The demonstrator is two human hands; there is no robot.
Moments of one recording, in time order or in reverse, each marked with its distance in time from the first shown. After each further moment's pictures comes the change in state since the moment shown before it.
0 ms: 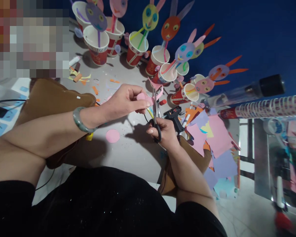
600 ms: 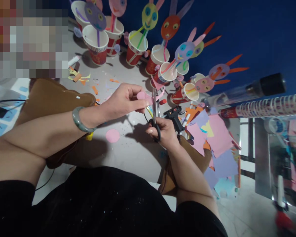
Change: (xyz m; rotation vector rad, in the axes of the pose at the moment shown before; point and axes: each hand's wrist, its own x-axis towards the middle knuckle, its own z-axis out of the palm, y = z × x) left_hand 0.000 0.000 -0.002 0.045 0.001 0.021; right_hand 0.001 0.001 -0.001 -0.018 -0.015 0.001
